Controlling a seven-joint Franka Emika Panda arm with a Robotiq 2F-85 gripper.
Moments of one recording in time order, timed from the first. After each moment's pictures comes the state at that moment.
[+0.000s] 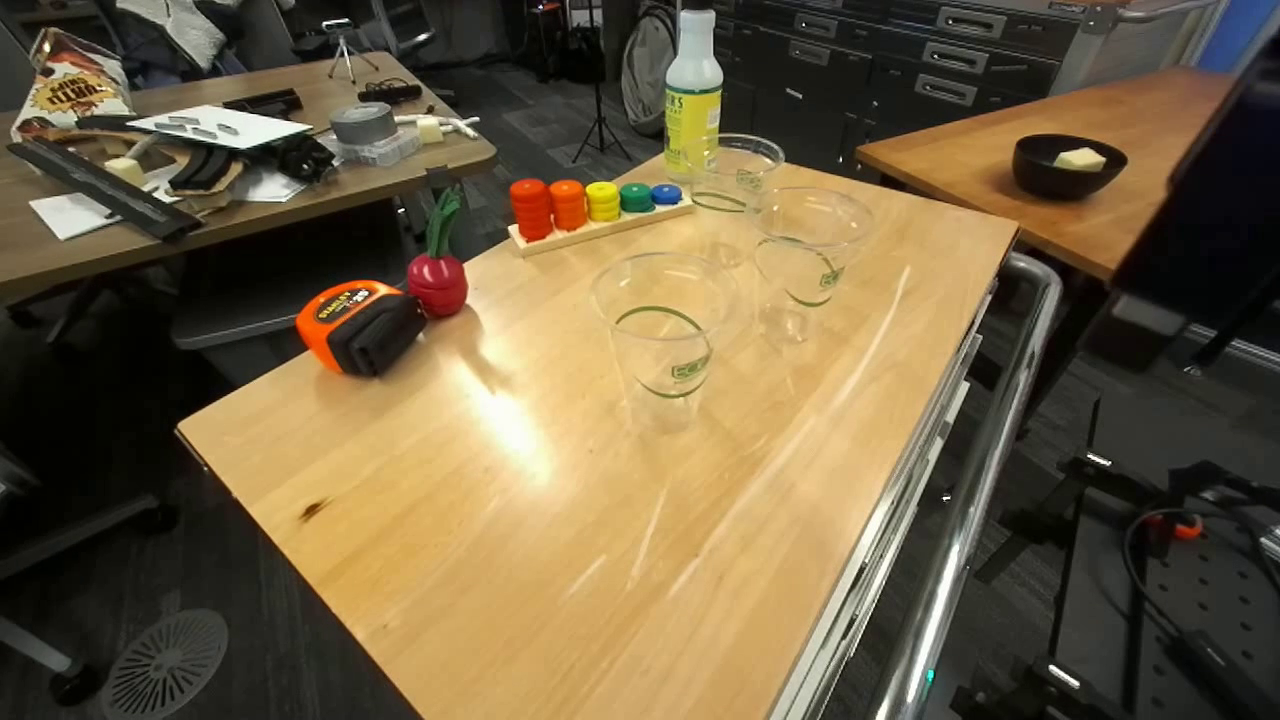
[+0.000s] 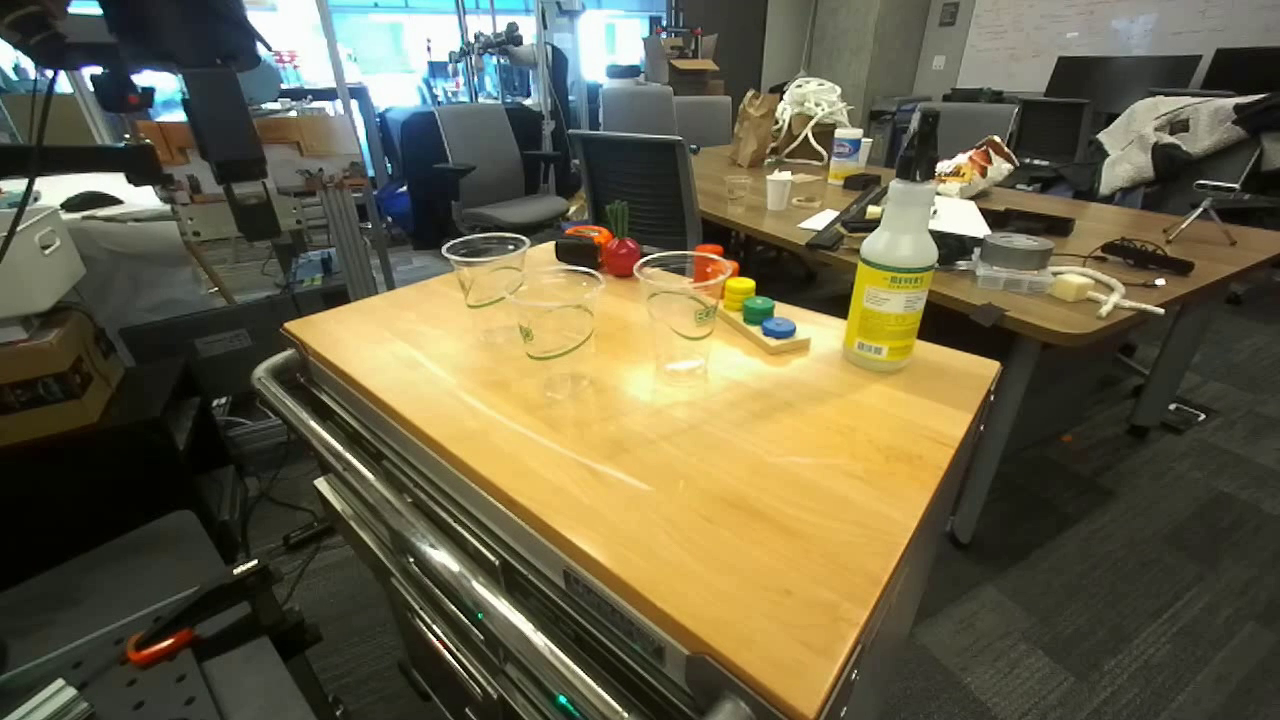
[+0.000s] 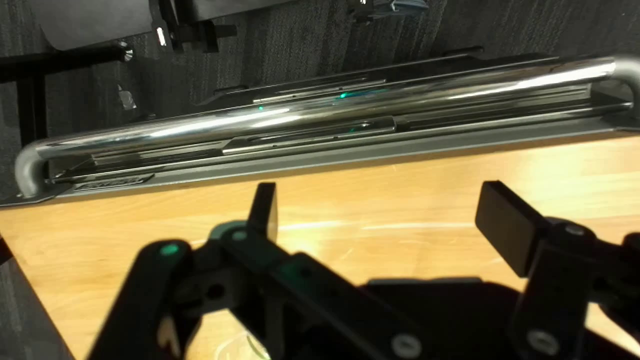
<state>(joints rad) 0.11 -0.67 0.34 -2.62 0.05 1.91 0.50</state>
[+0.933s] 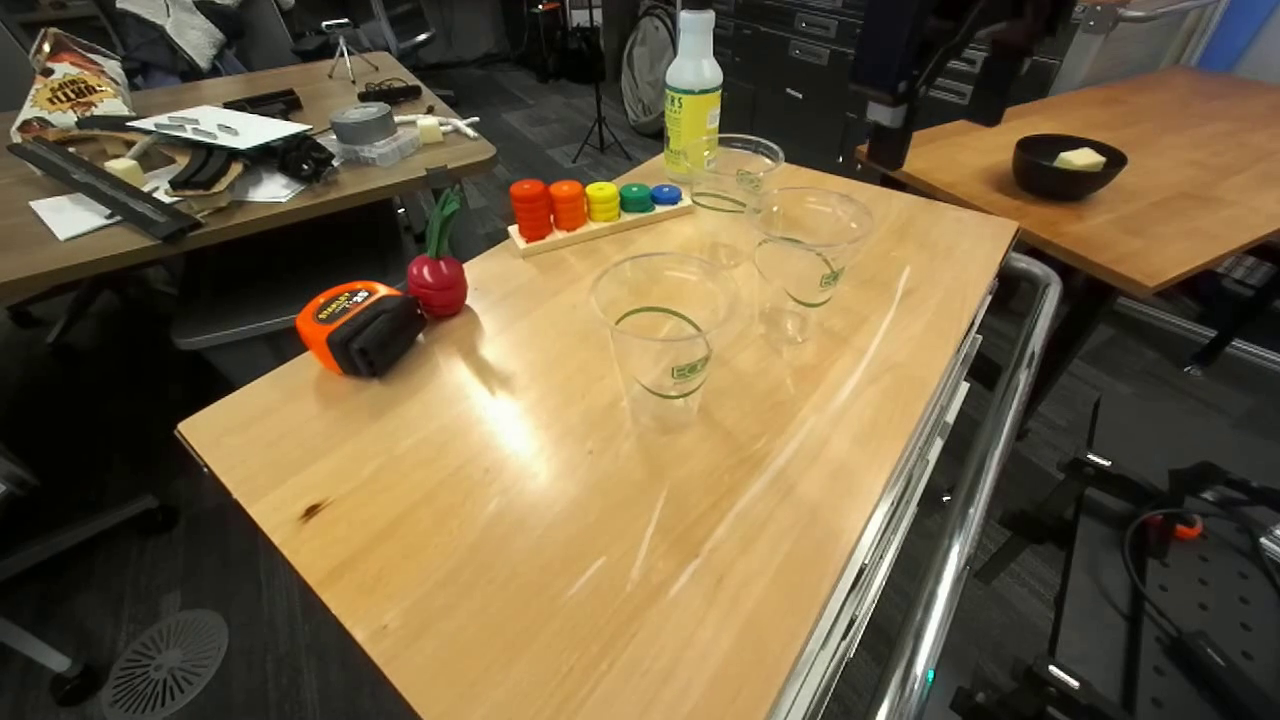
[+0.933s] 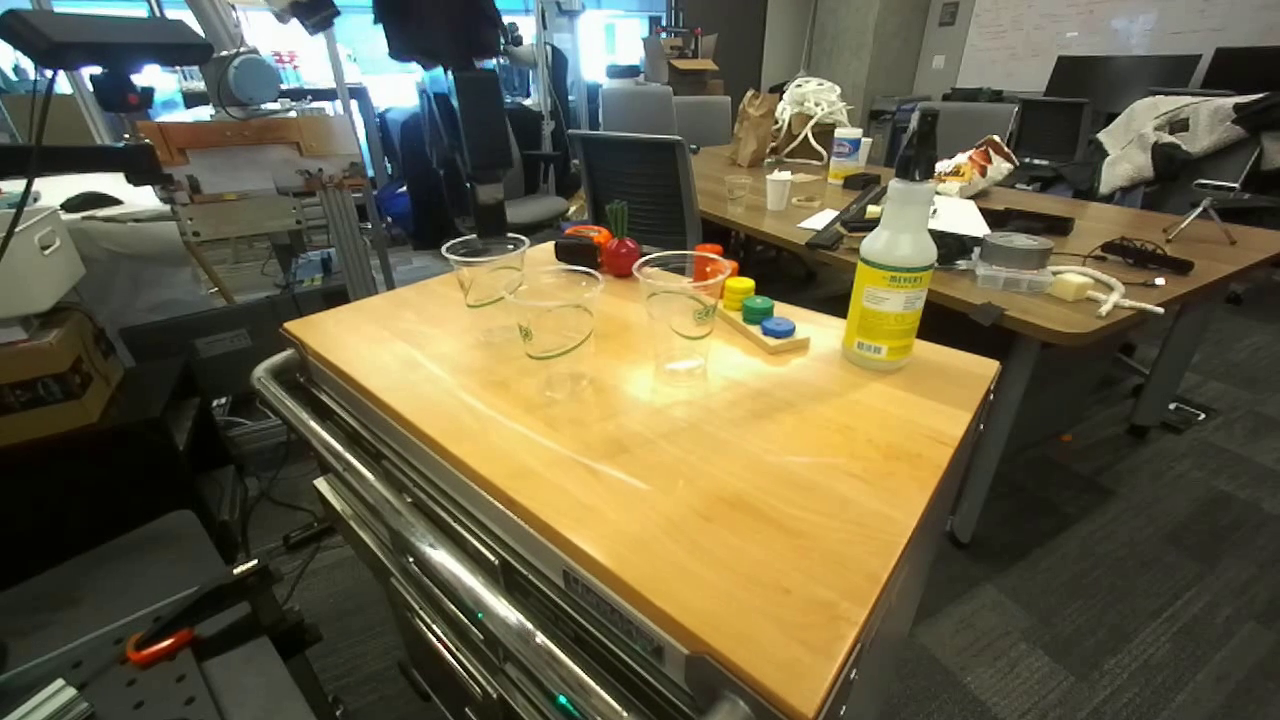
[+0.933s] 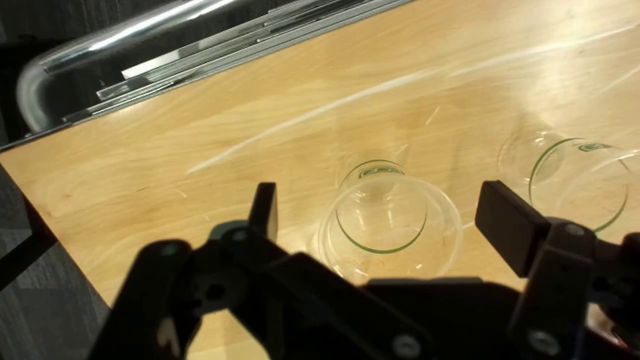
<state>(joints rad) -0.05 -0.38 0.13 -2.43 -0.04 2.05 0.39</state>
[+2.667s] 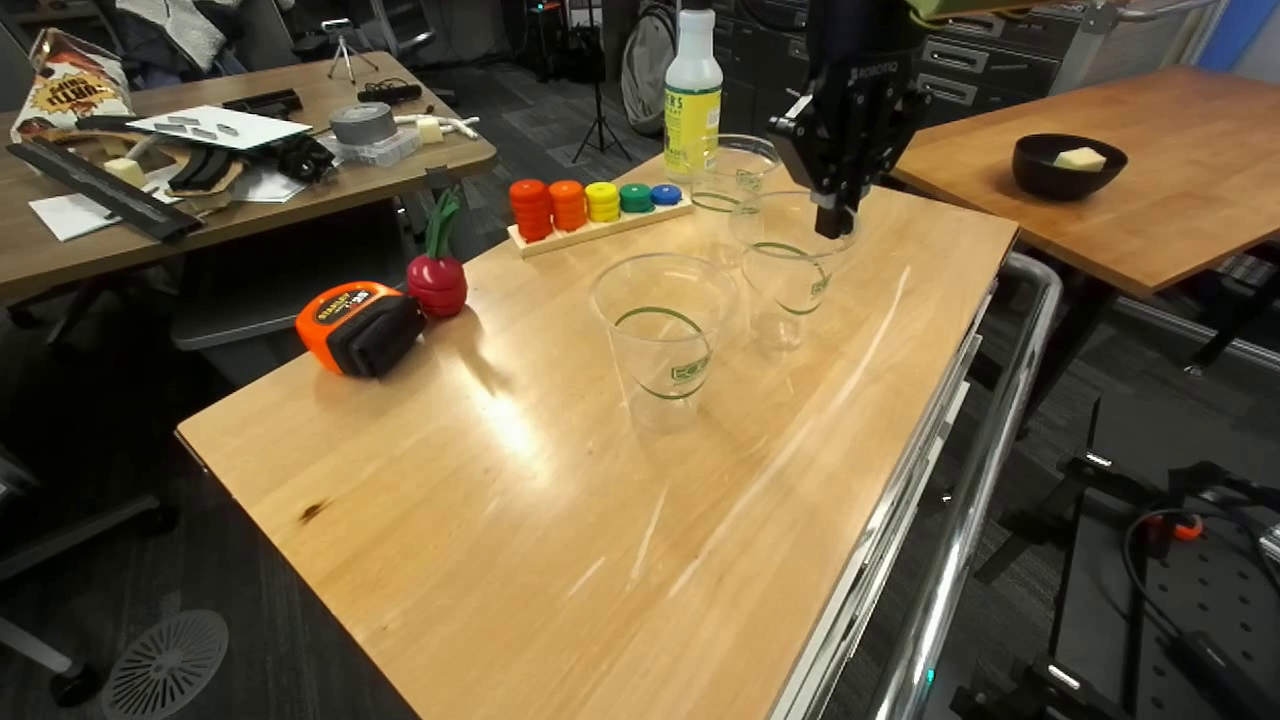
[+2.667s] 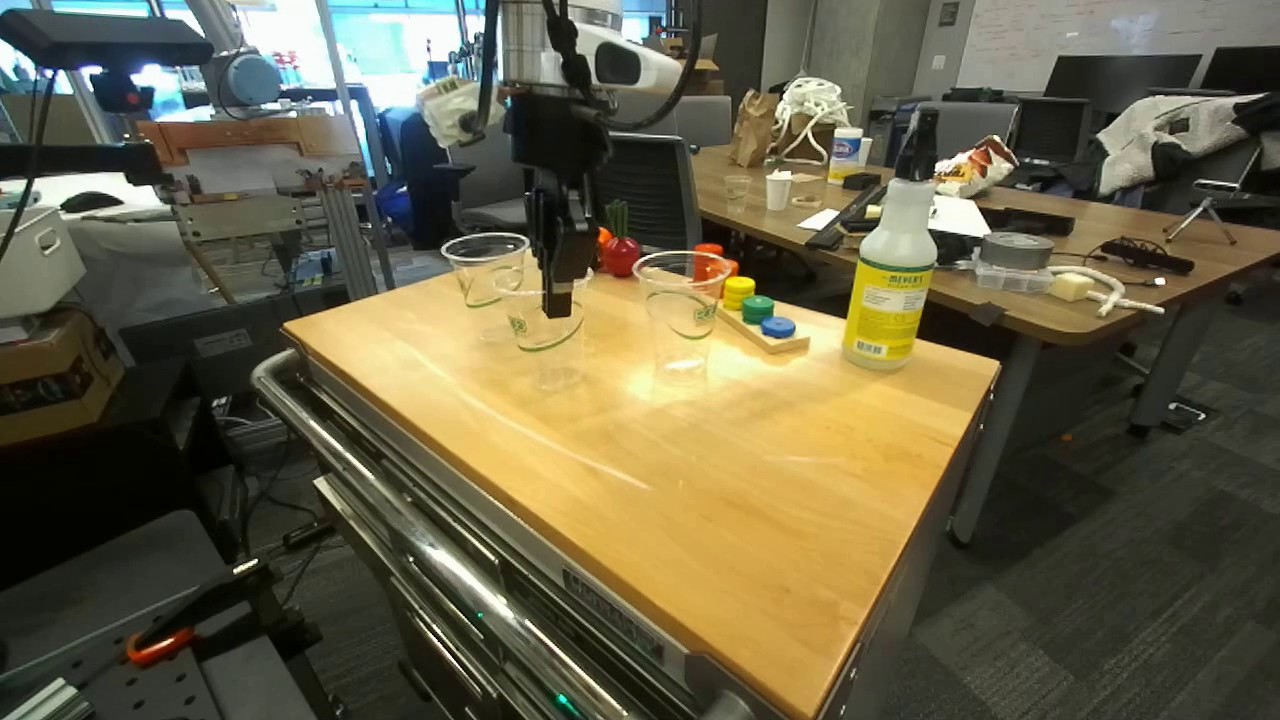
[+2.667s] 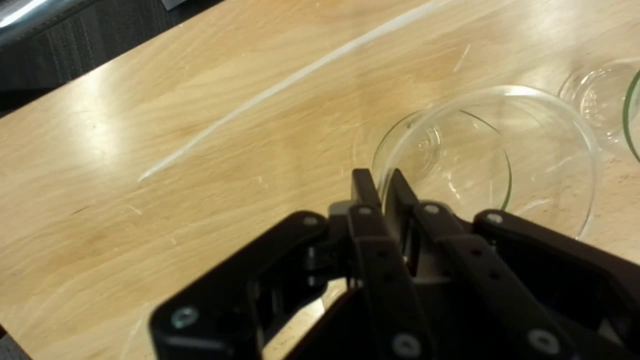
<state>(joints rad) -0.04 -0.07 0.03 -2.30 0.02 2.14 0.39</state>
